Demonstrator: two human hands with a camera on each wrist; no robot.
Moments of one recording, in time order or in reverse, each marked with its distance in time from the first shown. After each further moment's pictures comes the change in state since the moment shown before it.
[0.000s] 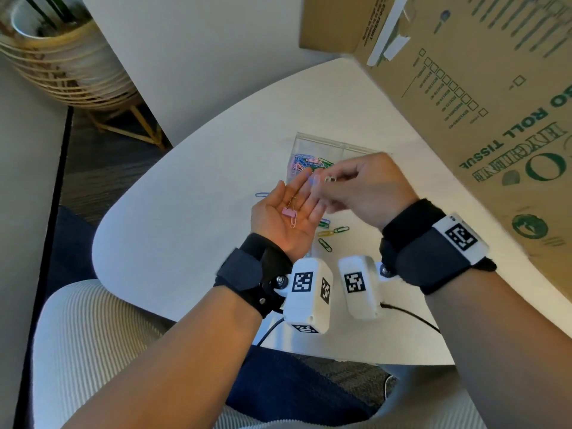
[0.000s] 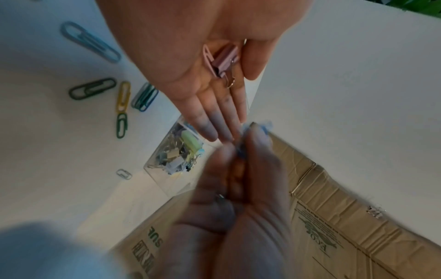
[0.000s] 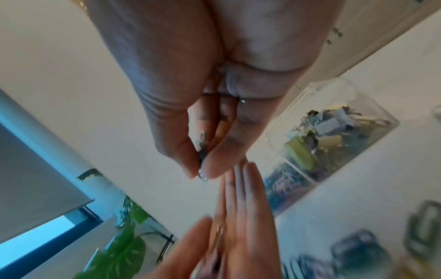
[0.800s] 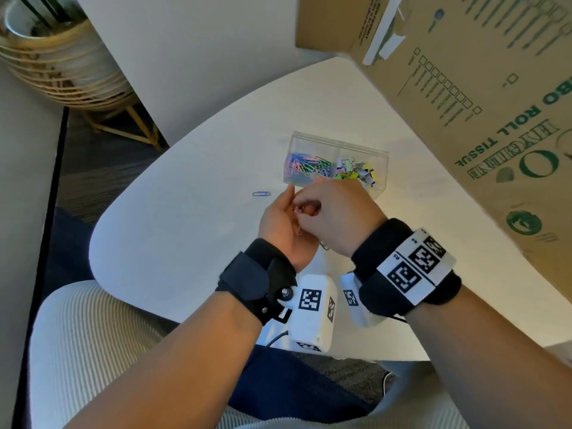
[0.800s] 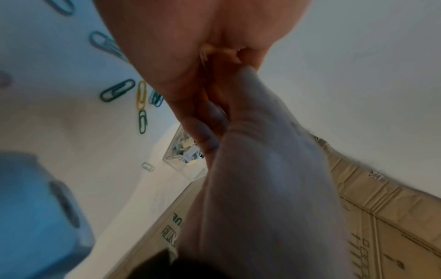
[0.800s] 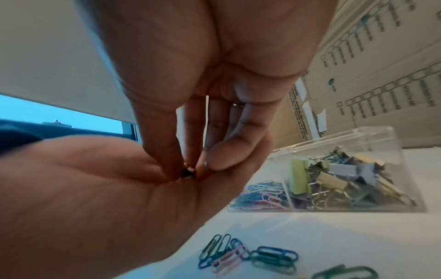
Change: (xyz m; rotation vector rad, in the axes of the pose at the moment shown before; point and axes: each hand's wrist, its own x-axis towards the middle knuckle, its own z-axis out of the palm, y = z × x) left_hand -0.008 -0.014 0.003 0.072 0.051 -0.109; right_hand -0.010 0.015 0.025 -0.721 -0.115 -0.339
